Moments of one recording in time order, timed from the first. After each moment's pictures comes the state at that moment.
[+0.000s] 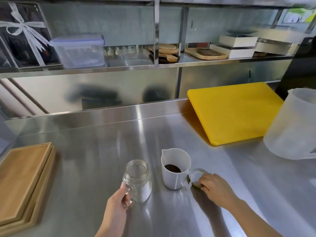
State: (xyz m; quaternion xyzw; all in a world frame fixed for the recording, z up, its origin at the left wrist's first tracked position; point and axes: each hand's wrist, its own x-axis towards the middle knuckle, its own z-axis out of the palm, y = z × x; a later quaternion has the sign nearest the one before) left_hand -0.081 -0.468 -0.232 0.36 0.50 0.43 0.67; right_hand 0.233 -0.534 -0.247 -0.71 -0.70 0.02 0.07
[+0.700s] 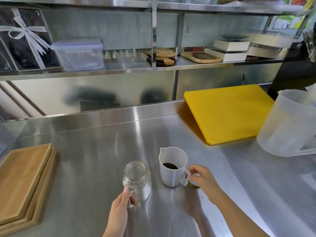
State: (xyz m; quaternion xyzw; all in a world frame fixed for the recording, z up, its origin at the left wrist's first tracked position) left_hand -0.085 -0.485 -0.244 0.49 0.53 0.41 0.55; right_hand 0.173 -0.534 -0.190 -0.69 -0.43 0.36 0.46
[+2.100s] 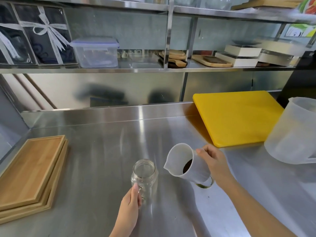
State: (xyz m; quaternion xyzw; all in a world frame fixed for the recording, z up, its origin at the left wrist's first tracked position) left_hand -0.090 -0.499 -0.236 0.53 0.54 0.39 0.52; right_hand 0.158 -0.525 -0.130 -0.66 -0.48 0.23 0.53
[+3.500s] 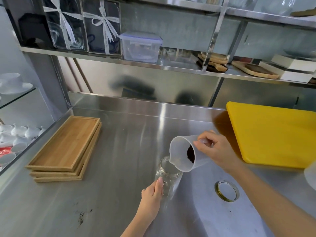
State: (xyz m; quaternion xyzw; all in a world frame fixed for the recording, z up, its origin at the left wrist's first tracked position) left_hand -0.092 -0.504 -0.231 0.57 0.54 0.38 0.48; right_hand 0.105 -0.467 -0.083 -0.56 -0.70 0.20 0.39
